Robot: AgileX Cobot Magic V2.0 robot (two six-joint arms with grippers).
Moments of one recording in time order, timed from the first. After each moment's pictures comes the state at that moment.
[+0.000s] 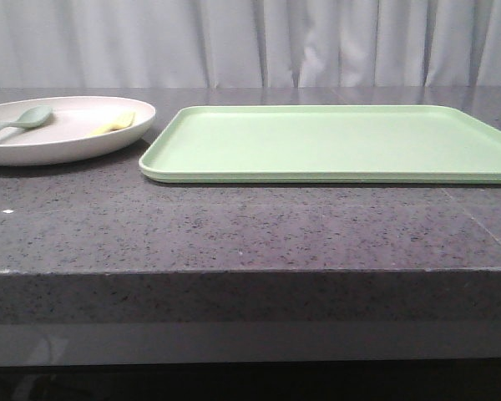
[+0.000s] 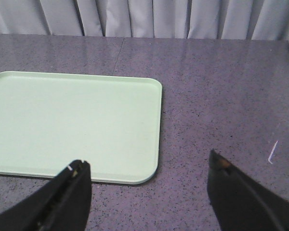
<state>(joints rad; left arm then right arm) -0.05 0.52 -0.73 -0.05 0.51 0.00 0.03 0.43 -0.60 0.01 0.51 0.05</state>
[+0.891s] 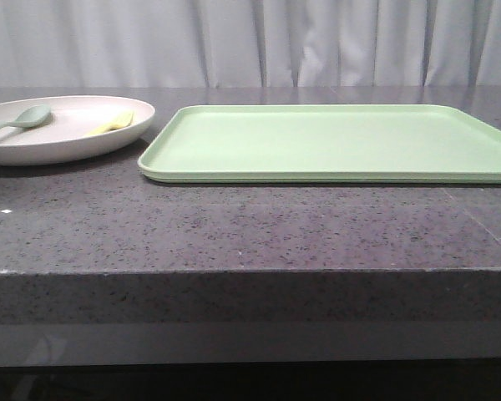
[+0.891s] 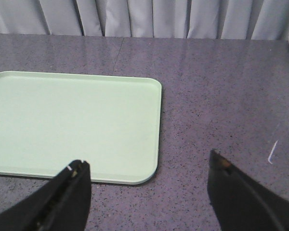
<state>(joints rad) 0.10 1.31 -1.10 -0.19 0.80 0.12 0.03 0.43 -0.60 0.01 0.51 0.05</state>
